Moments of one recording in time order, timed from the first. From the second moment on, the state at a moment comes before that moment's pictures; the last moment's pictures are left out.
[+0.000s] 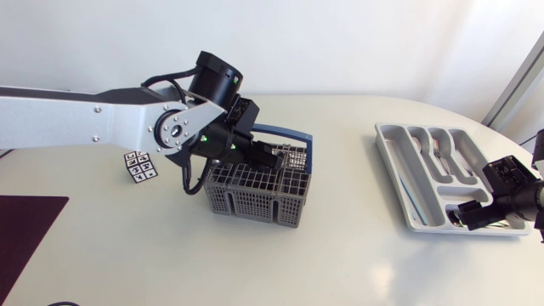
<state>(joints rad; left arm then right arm) -0.61 1.72 1.17 -0.26 0.11 -0.07 -0.42 1.29 0.61 -0.24 0.14 -0.63</state>
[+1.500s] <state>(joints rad) -0.43 1.52 1.03 -0.13 0.52 -0.20 -0.35 1.25 0.57 -0.22 0.17 -0.63</state>
